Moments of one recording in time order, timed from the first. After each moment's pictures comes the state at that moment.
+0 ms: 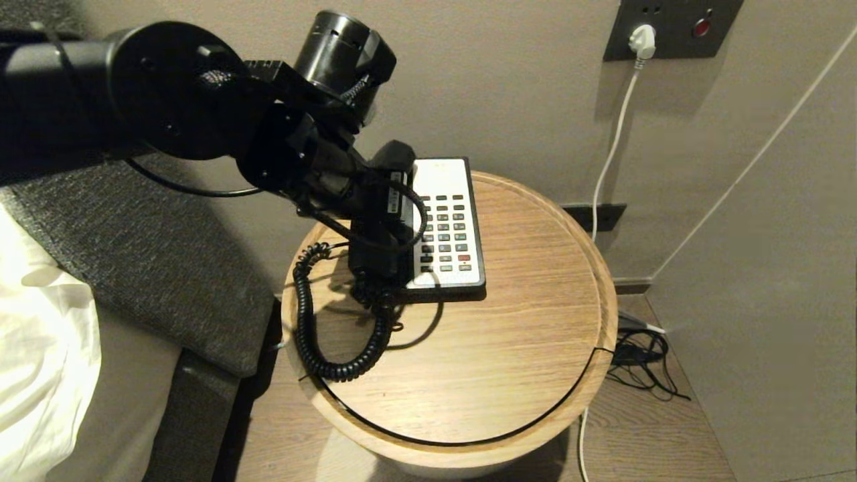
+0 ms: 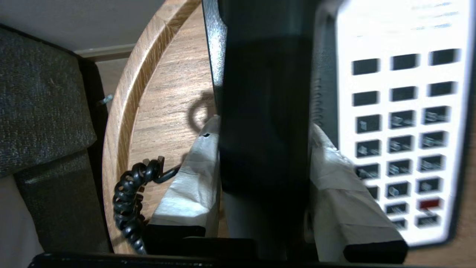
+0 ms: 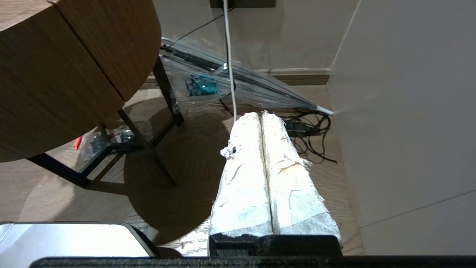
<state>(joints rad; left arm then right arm) -0.67 1.90 -1.92 0.68 0.38 -0.32 0.01 0.02 0.00 0.00 0.00 -0.04</state>
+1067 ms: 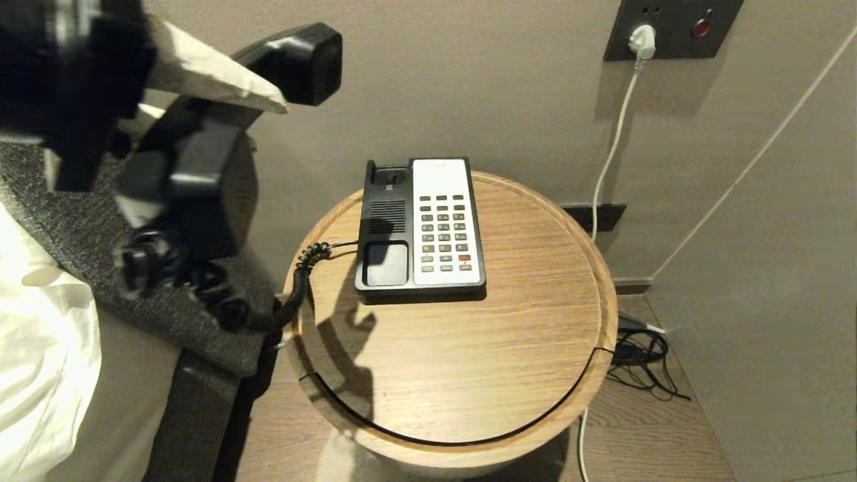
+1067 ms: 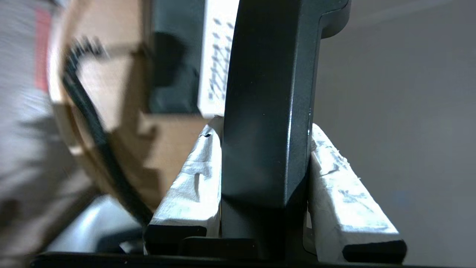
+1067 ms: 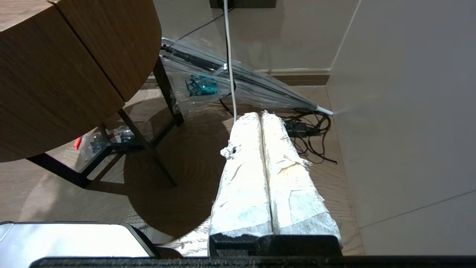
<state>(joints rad) -0.67 1.38 -1.80 0.78 0.01 -0.76 0.01 0.02 0.00 0.00 0.00 -0.04</state>
